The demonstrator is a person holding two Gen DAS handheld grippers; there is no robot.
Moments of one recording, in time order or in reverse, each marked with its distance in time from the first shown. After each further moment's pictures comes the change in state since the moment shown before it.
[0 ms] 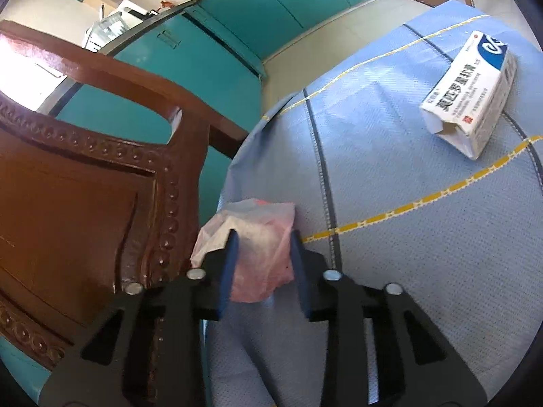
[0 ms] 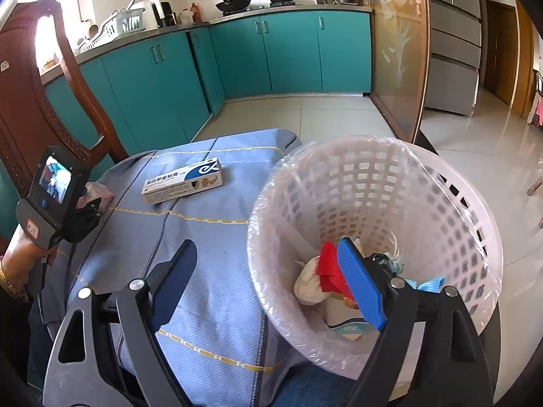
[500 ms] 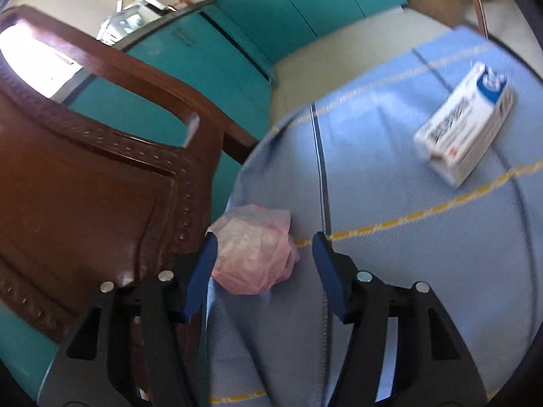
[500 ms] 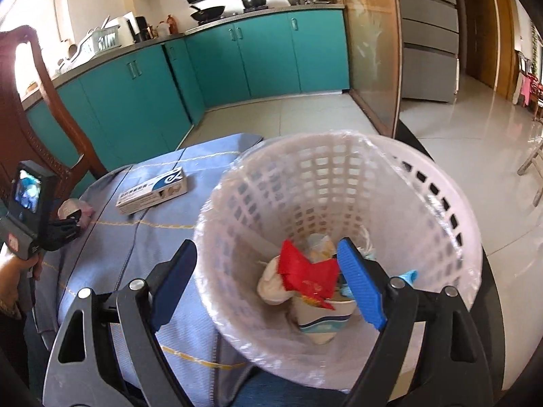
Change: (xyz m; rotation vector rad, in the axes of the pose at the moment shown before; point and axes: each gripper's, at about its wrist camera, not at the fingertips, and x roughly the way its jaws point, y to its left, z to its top) left arm -0.009 0.004 0.006 -0.059 0.011 0.012; right arm -0.004 -0.044 -0.004 0.079 -0.016 -0.036
